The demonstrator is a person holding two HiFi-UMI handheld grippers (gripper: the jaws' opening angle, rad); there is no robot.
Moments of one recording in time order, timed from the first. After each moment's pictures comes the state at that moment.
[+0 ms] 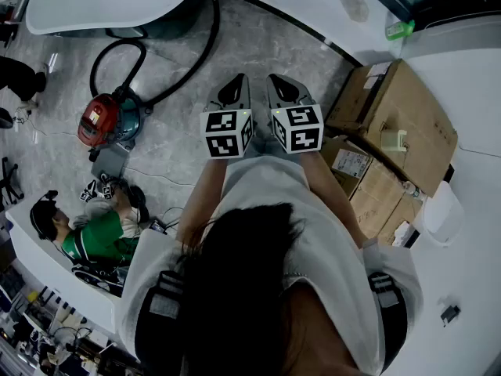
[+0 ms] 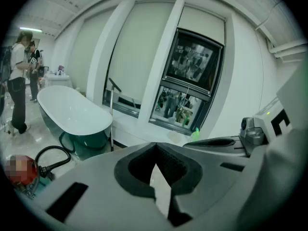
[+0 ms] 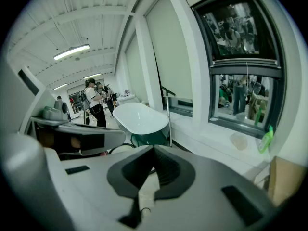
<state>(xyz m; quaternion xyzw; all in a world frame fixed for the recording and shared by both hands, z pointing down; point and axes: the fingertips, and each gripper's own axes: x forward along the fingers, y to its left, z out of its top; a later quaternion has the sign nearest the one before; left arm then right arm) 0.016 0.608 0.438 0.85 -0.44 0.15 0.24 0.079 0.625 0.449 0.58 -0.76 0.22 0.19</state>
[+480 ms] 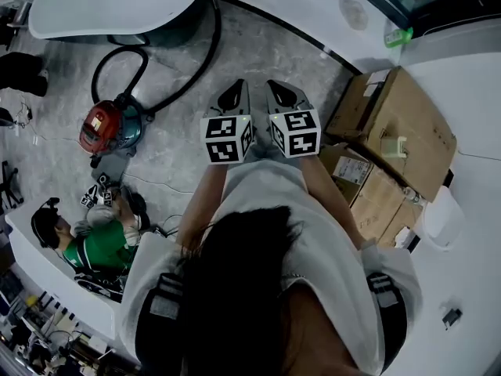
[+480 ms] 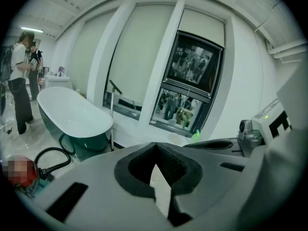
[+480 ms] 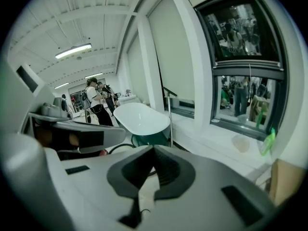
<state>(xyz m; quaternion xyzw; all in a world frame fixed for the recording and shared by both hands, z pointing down) 0.003 0.604 0.432 0.85 -0.44 0.14 0.24 0.063 0.620 0.448 0.57 -0.77 0.22 0.19</state>
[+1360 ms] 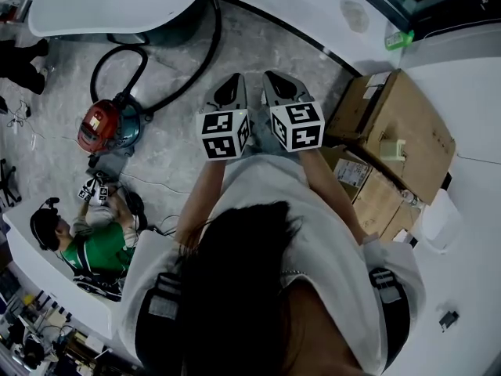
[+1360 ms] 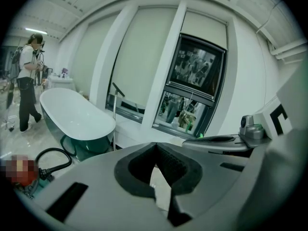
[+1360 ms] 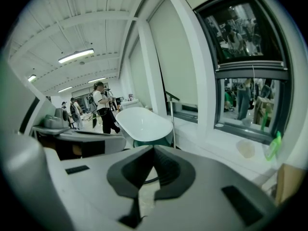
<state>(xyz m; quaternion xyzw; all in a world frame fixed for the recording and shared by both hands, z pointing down) -0.003 0.582 0.427 0.85 -0.46 0.13 0.24 0.061 0.593 0.431 0.56 -0.78 0.21 0.17</state>
